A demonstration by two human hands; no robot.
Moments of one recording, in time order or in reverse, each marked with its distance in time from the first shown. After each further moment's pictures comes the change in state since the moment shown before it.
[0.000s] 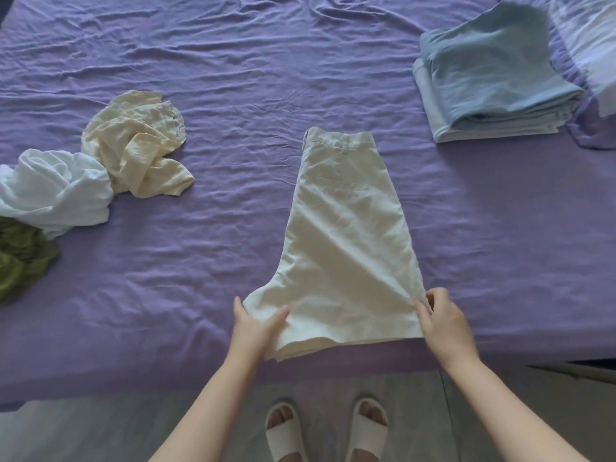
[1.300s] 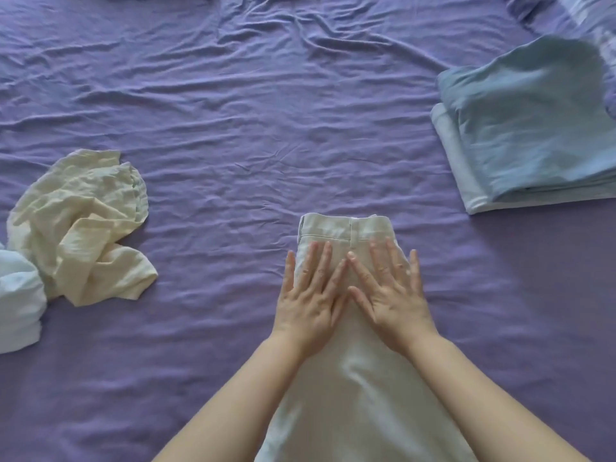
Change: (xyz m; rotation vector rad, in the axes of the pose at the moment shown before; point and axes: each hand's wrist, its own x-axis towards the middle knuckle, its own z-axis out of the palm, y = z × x) left_hand 0.147 0.183 0.101 1.147 0.115 1.232; right_hand 0.209 -0.135 0.043 -0.553 -0.044 -0.503
